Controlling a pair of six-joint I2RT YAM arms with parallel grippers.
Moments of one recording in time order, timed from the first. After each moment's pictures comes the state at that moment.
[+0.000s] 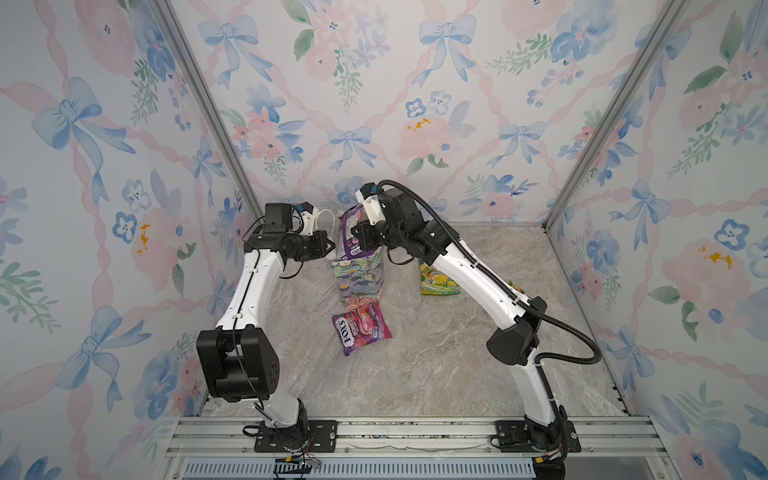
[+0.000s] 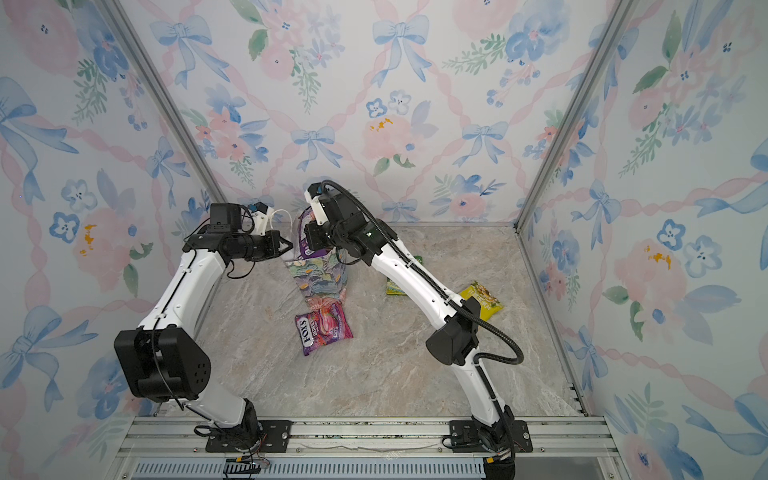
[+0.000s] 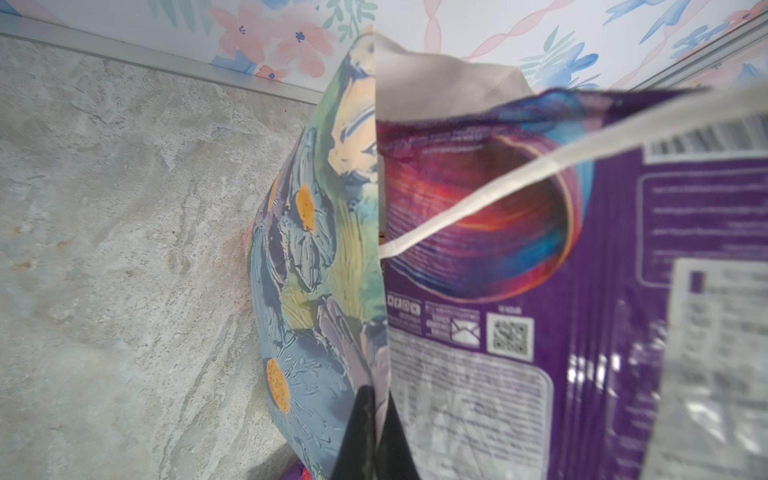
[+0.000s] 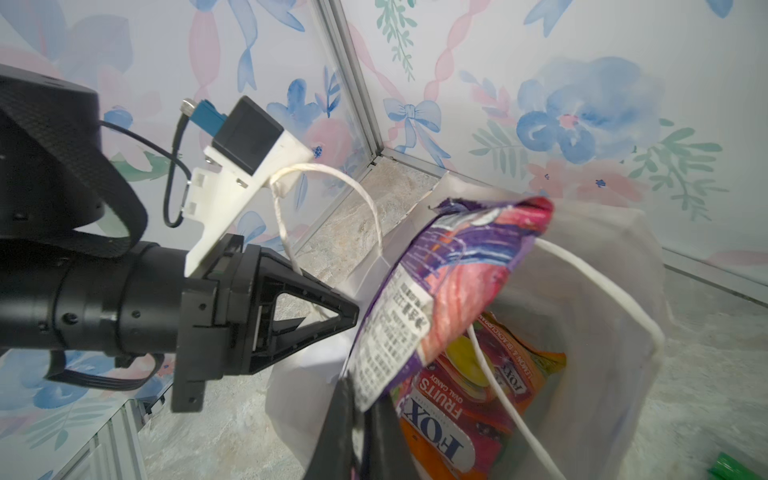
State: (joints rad) left arm 0.05 1.61 1.52 -0.73 0.58 -0.17; right arm 0.84 2.21 2.51 -0.75 -0.09 0.29
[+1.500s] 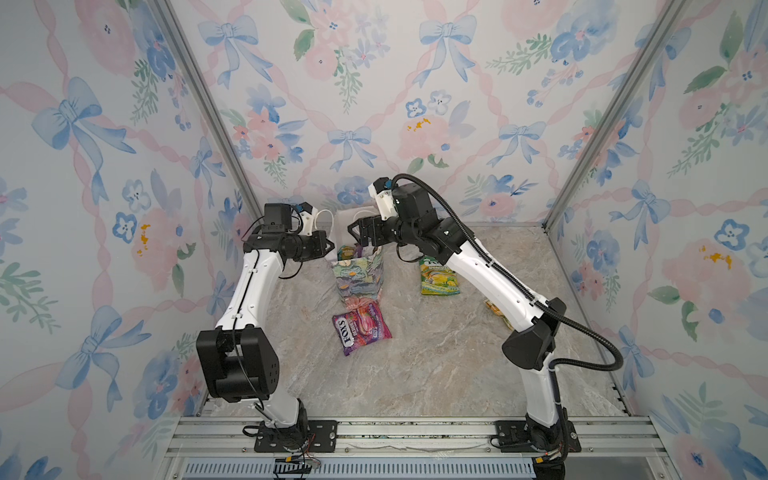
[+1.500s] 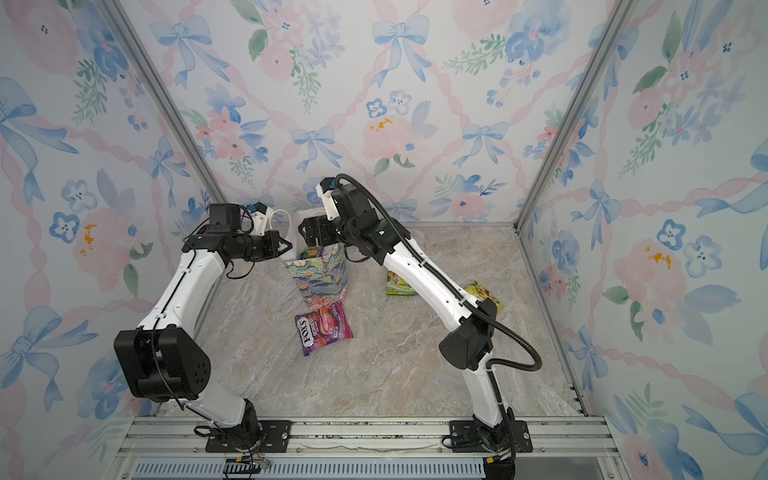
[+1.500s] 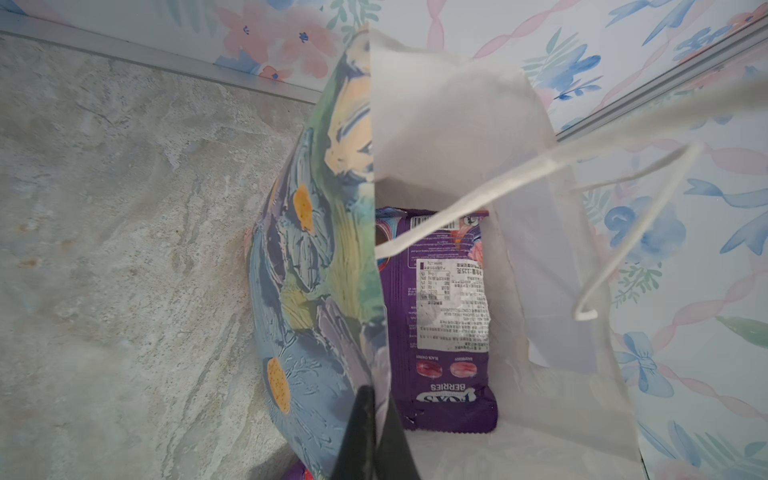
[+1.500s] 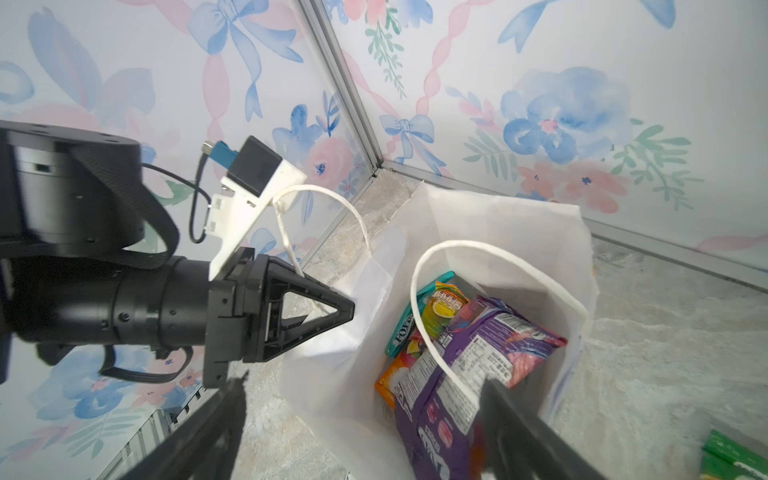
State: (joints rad) left arm 0.05 1.61 1.51 -0.73 0.58 -0.17; right arm 0.80 2.04 2.29 -0.67 -0.11 0.34
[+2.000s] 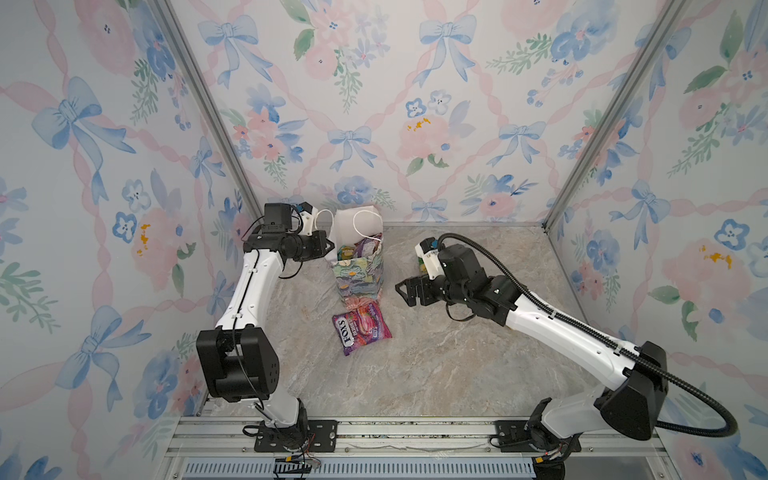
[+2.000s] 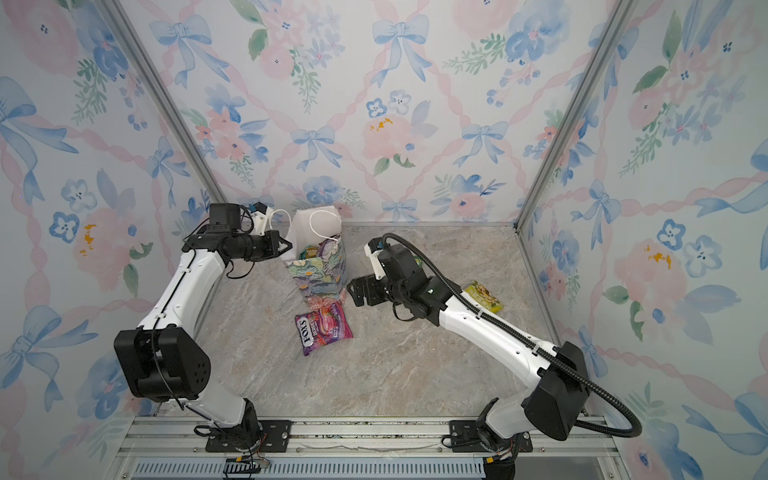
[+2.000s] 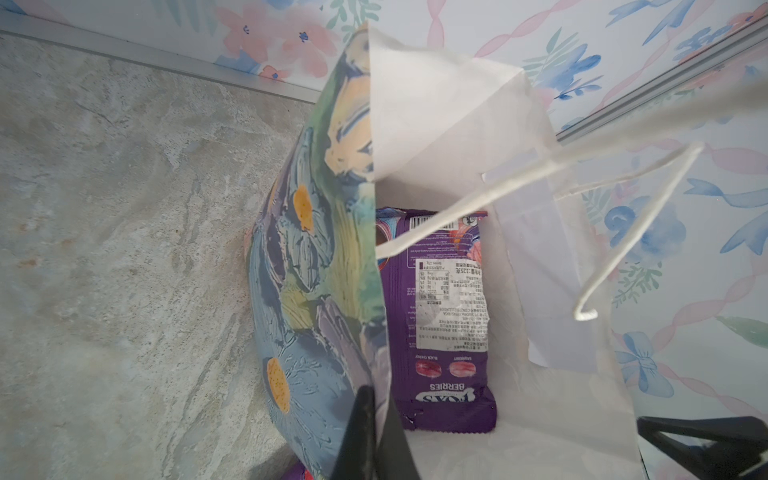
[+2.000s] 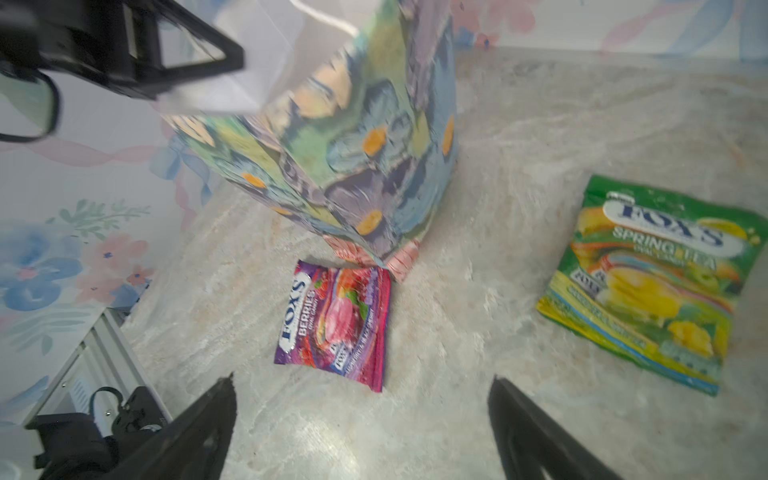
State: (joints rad) left arm 0.05 1.61 1.51 -0.73 0.58 -0.17; right arm 0.79 1.43 1.23 -0.48 -0.04 0.41
